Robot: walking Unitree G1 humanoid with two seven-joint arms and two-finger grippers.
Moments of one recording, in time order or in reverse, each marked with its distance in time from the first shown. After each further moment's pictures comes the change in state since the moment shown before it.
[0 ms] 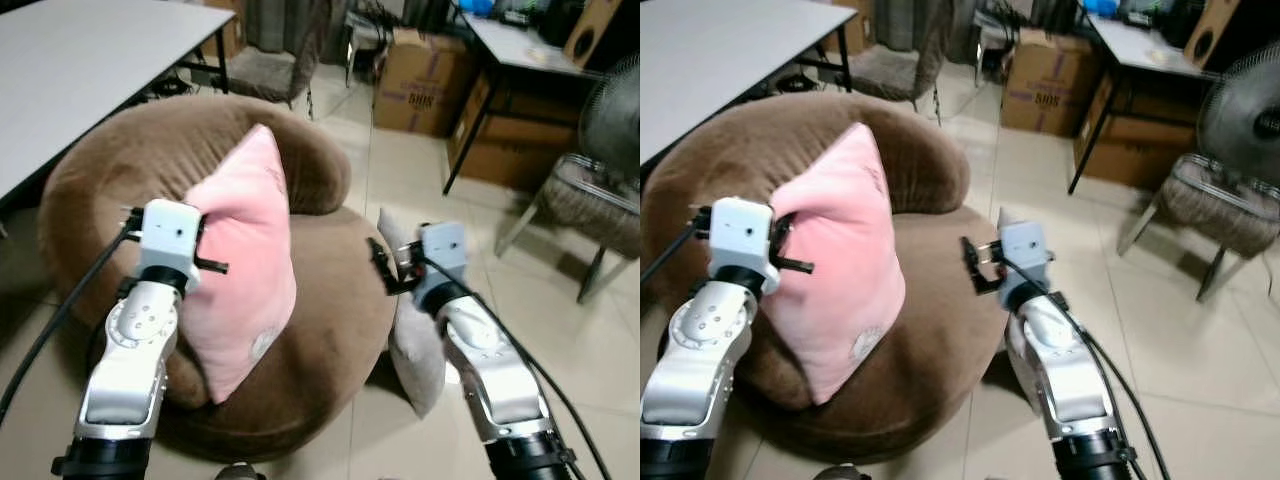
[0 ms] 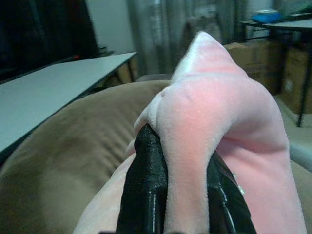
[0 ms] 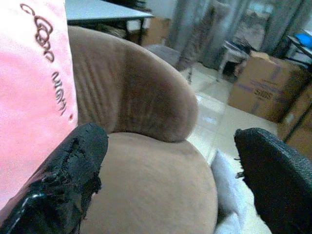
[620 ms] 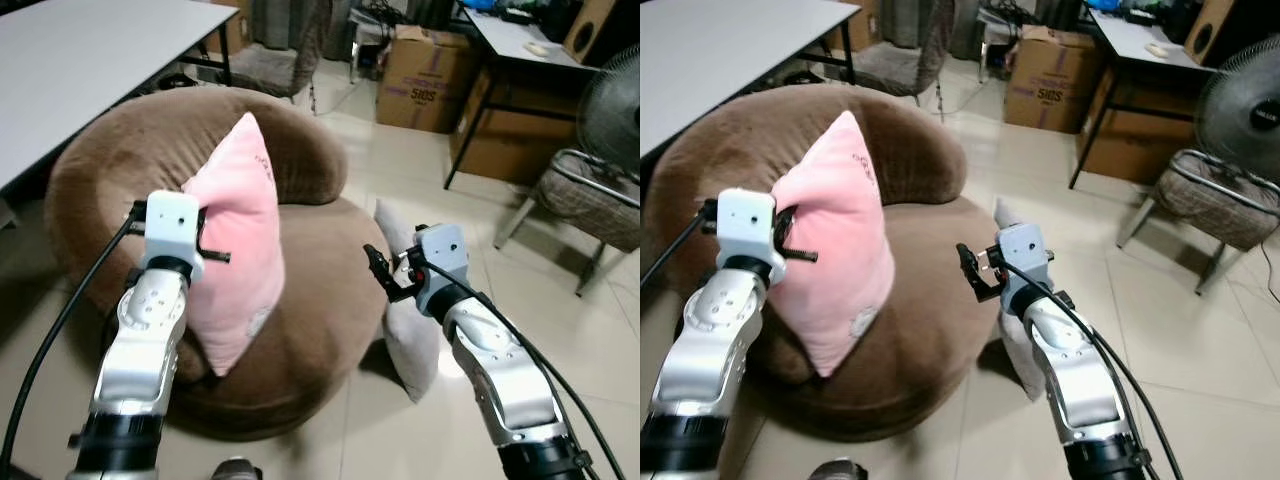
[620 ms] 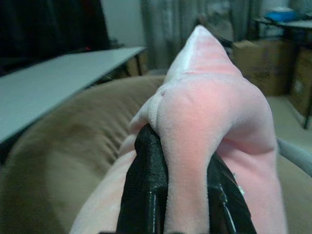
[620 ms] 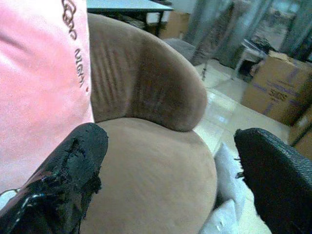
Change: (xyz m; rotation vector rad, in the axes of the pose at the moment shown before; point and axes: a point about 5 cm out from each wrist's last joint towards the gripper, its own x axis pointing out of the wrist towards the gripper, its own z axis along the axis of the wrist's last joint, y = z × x) left arm 0.021 -0.004 0.002 -0.038 0.004 0.028; right arm -0.008 -0.005 0.002 -0.051 0.032 0.063
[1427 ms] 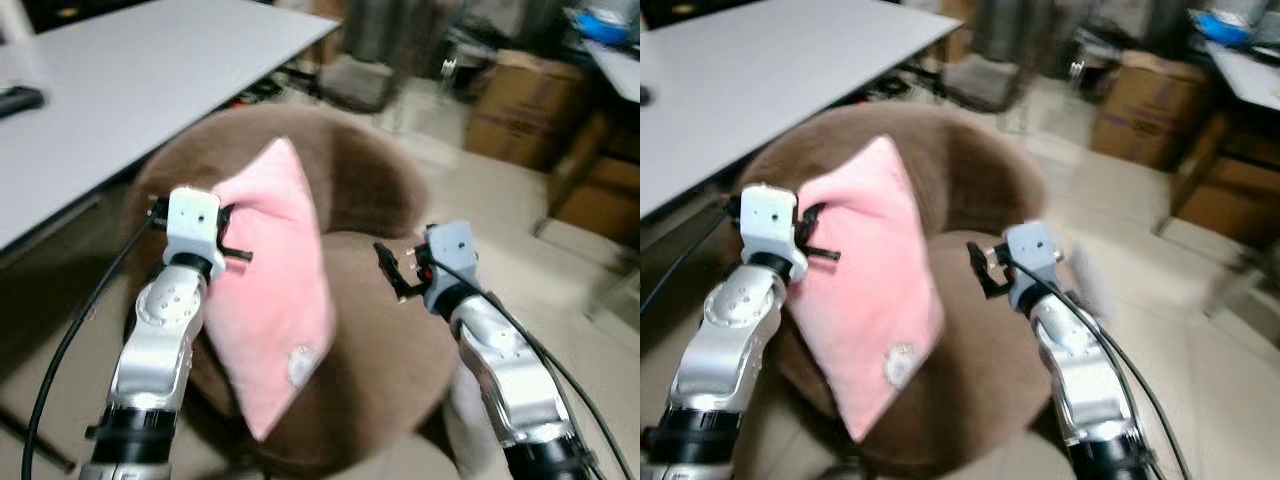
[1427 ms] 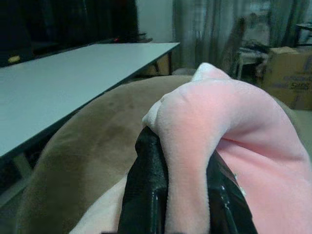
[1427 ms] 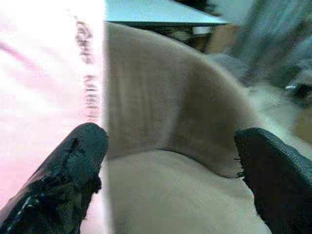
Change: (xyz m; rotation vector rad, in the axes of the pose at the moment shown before) left arm 0.001 -0.019 -0.003 -0.082 -0.007 -0.128; right arm 0.002 0.007 -0.001 0.016 0.008 -0.005
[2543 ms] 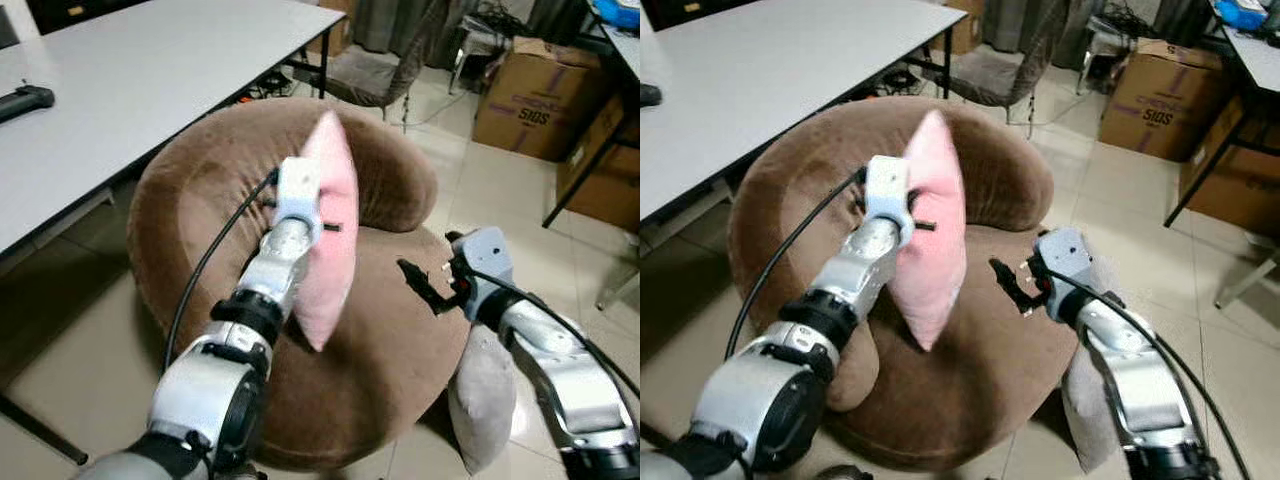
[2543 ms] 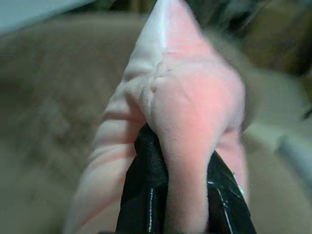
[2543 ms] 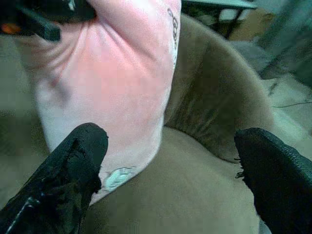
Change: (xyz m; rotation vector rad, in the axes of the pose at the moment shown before) left arm 0.084 -0.091 -0.019 -0.139 0.280 0.031; right arm -0.032 -0.051 -0.005 -0.123 0.089 0.145
